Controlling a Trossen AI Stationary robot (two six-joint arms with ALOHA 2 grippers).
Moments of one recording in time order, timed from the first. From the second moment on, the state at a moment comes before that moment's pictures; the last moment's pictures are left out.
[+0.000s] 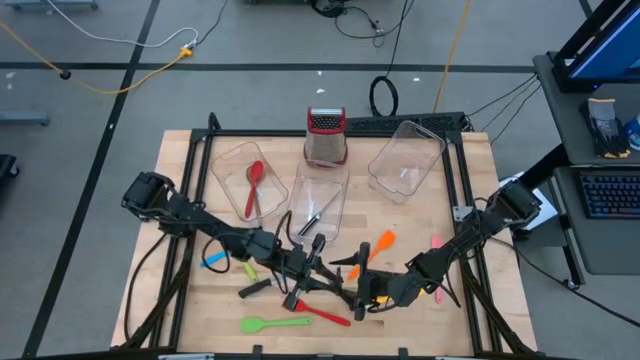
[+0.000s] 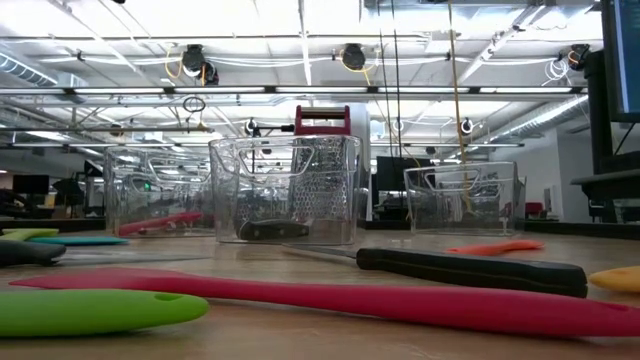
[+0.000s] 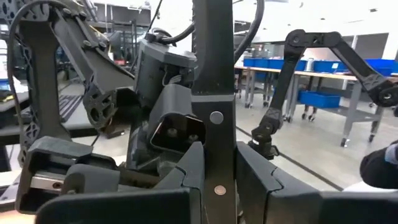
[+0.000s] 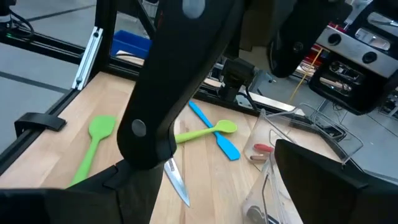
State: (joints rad) left arm -0.38 1.73 0.97 0.89 0.05 -0.04; right arm 0.63 1.69 0.92 0.57 0.73 -0.17
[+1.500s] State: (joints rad) left arm -0.39 1.73 0.97 0.75 -0.08 0.00; right arm 0.57 1.69 0.93 0.52 0.57 0.07
